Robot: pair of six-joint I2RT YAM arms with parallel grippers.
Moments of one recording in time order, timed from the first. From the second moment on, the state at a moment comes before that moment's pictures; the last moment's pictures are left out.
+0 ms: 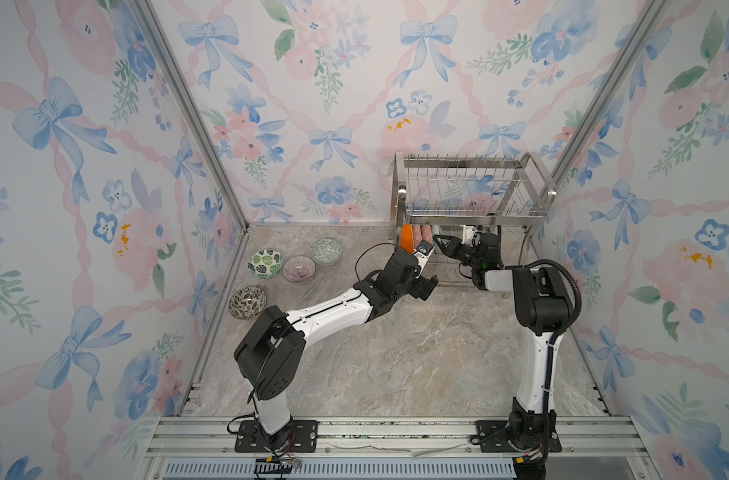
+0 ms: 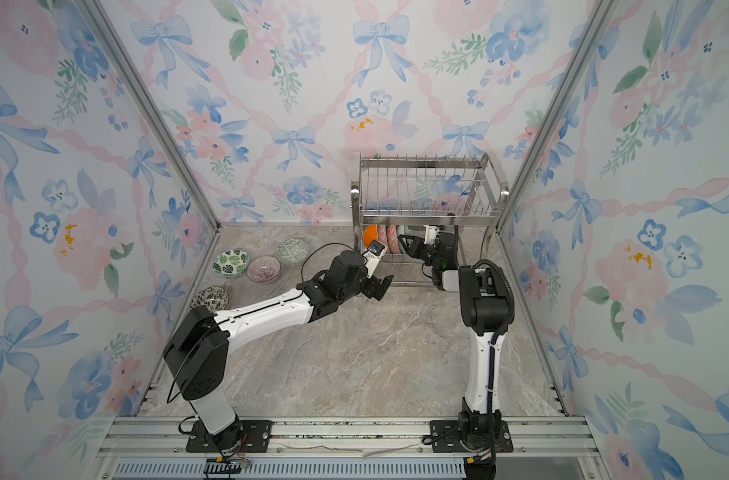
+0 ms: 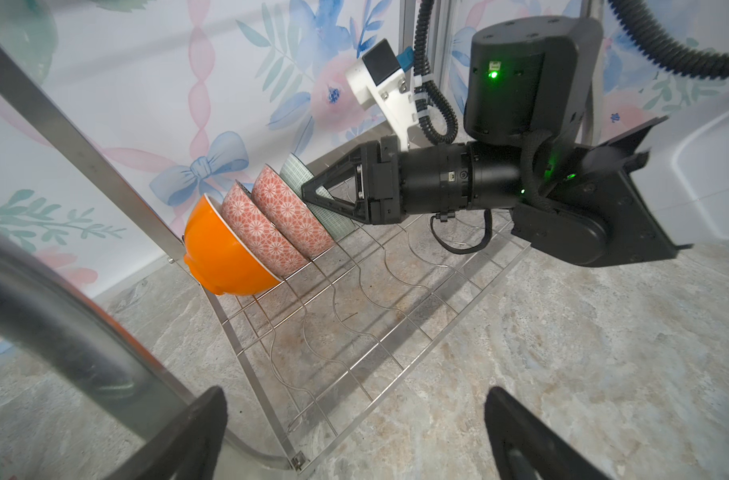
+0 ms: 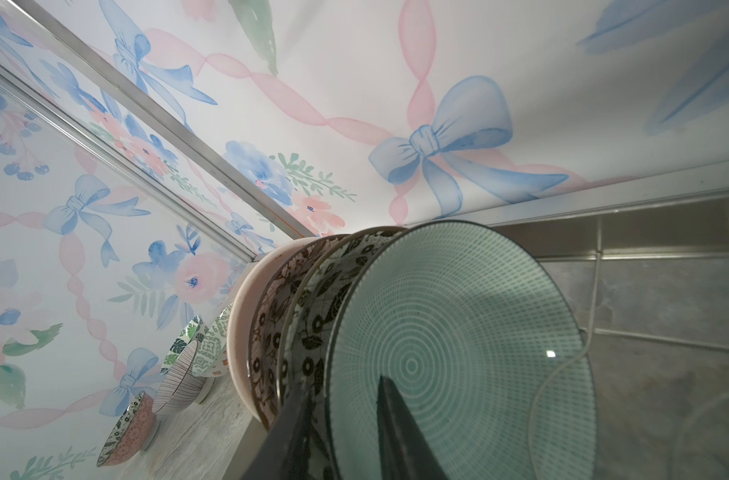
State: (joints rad) left arm -0.84 1.76 1.31 0.03 -0.18 0.03; right arm 0.08 2.23 1.30 0.80 -0.66 0.65
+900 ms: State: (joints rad) left arm -0.84 1.74 1.30 0.02 -0.20 0.02; right arm 0.07 2.13 1.11 0.95 -0.58 0.72
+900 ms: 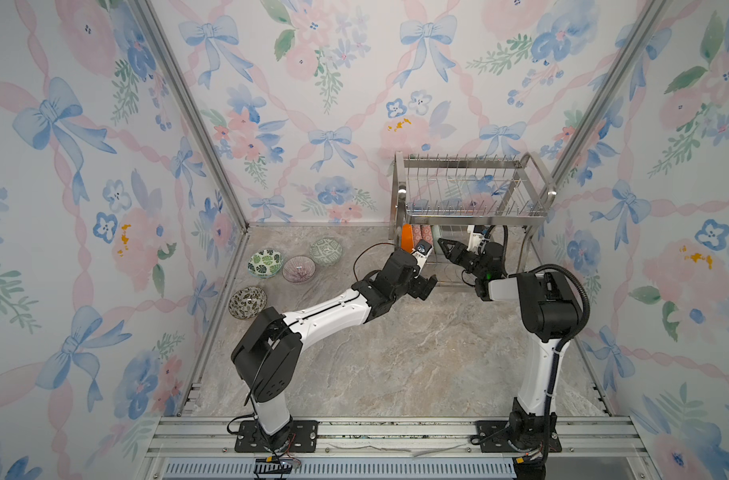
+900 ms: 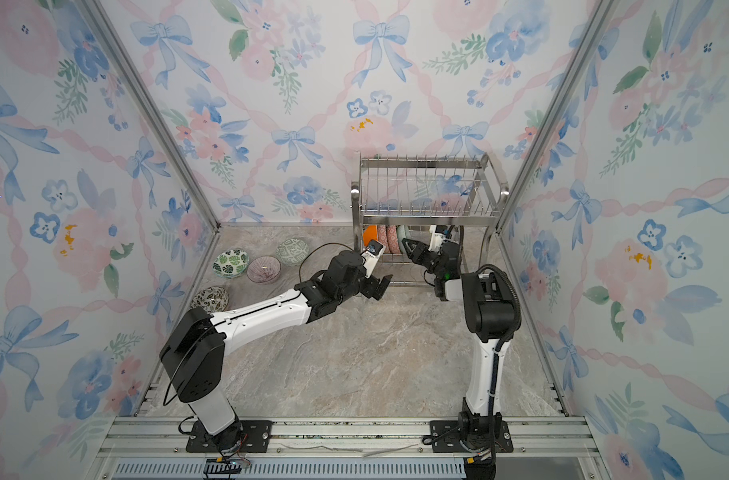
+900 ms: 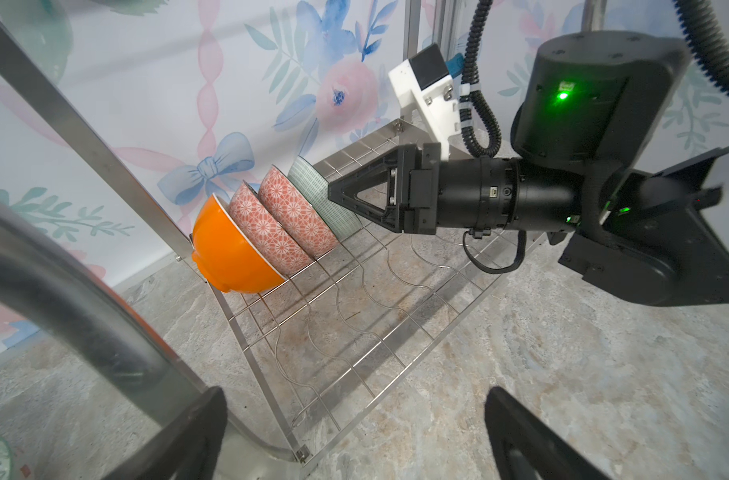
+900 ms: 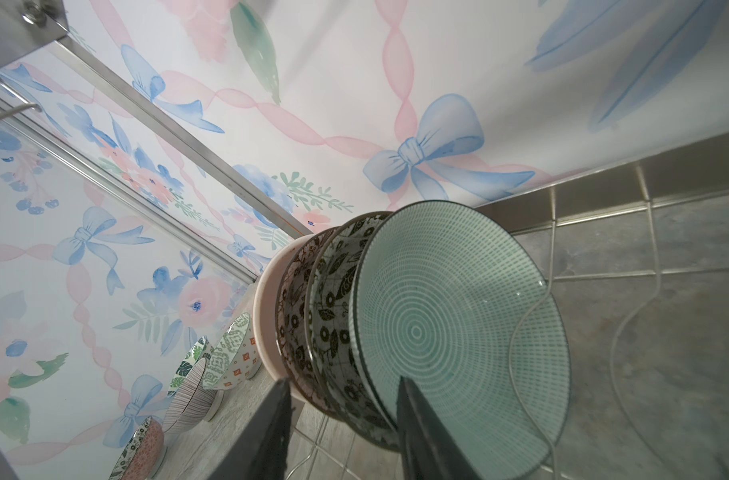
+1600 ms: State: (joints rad) left arm -0.84 1.62 1.17 0.03 -0.23 0.00; right arm 0.07 1.99 0.96 0.97 -0.54 0.74
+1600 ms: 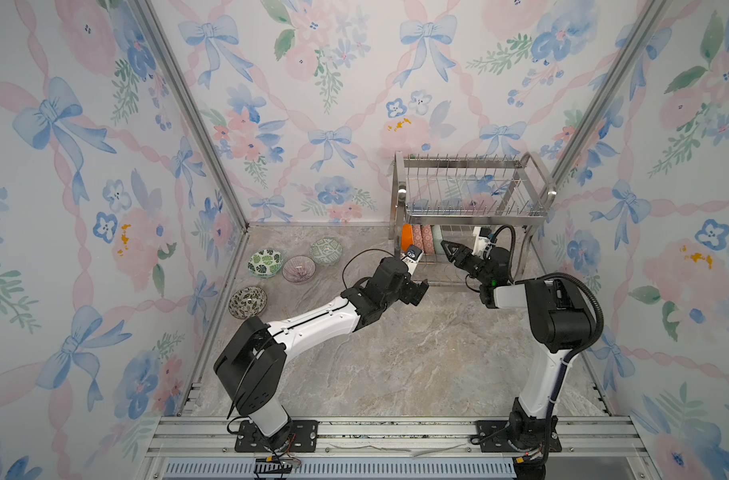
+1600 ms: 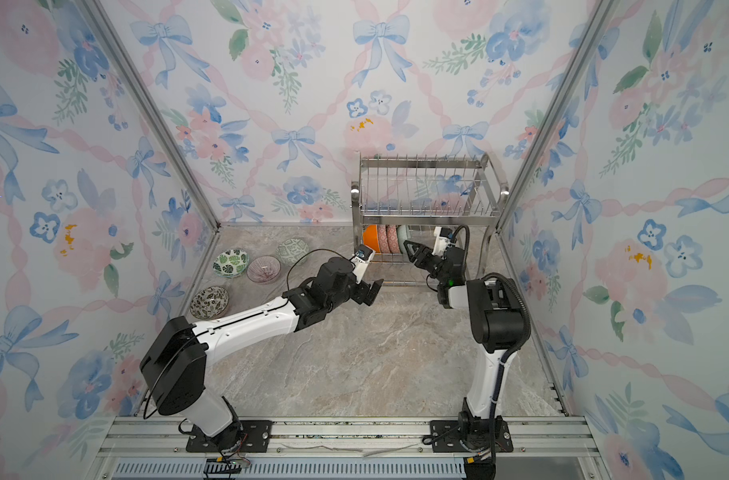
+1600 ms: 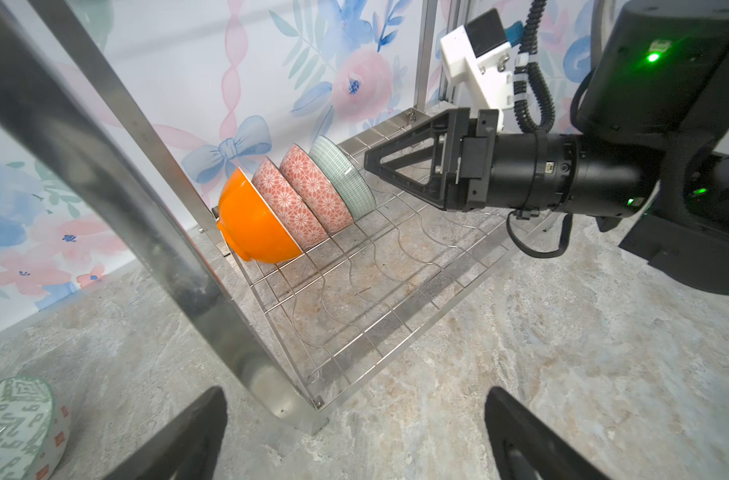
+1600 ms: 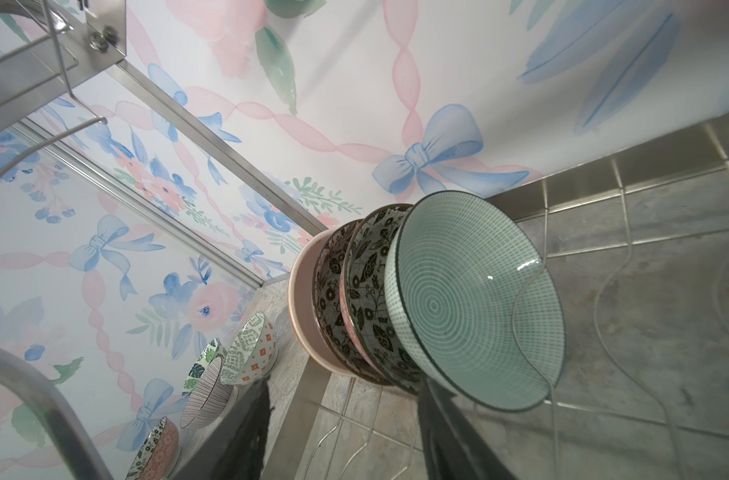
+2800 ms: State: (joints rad) left arm -0.76 1.27 0.96 -0.09 -0.27 -0.21; right arm 0.35 1.49 0.82 0.23 -0.02 0.23
